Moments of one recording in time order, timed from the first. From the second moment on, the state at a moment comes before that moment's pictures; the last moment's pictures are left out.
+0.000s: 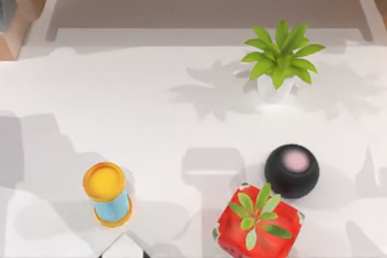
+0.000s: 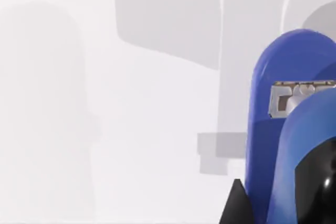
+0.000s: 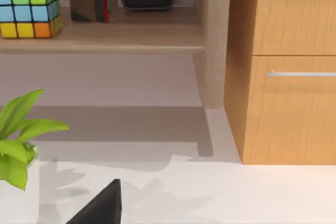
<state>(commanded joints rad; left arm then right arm) 0.38 1.96 1.38 -1.00 0.01 0.40 0.00 0.00 0.00 0.00 0.00 0.00</state>
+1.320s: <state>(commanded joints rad) 0.38 1.94 1.41 -0.93 0.01 0.41 0.00 0.00 0.00 0.00 0.00 0.00</state>
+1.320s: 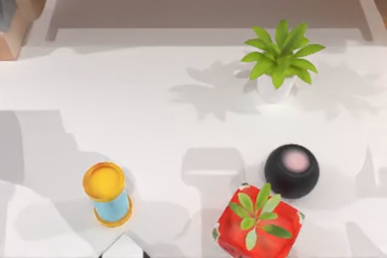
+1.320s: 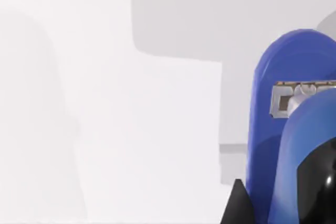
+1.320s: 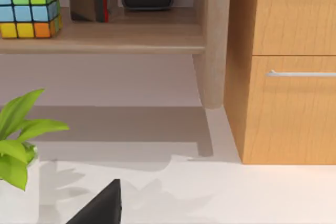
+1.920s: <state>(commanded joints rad) 0.38 1.98 1.36 -0.89 0.01 0.41 0.00 0.00 0.00 0.00 0.00 0.00</state>
